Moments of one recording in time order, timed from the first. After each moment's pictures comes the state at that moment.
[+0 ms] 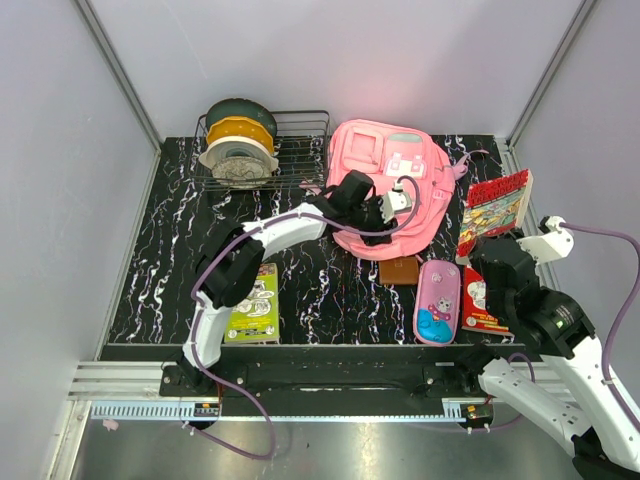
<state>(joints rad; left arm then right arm) -0.79 2.10 1.62 -0.19 0.52 0.37 0.62 0.64 1.03 -0.93 0.87 0.99</state>
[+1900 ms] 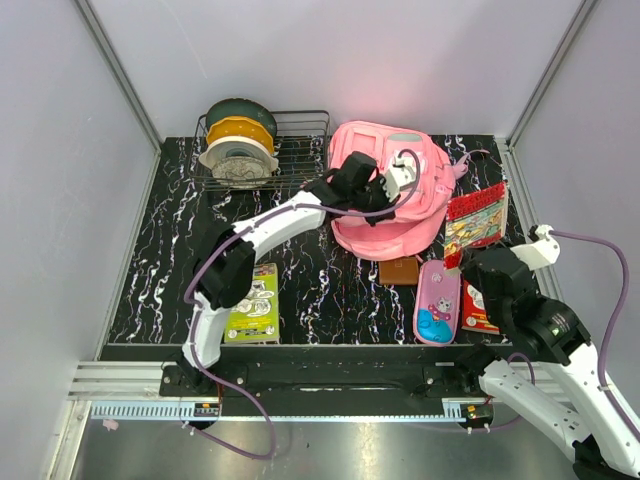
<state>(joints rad) -0.79 2.10 1.77 -0.29 0.43 0.27 0.62 0.57 0.94 -0.93 0.74 1.03</state>
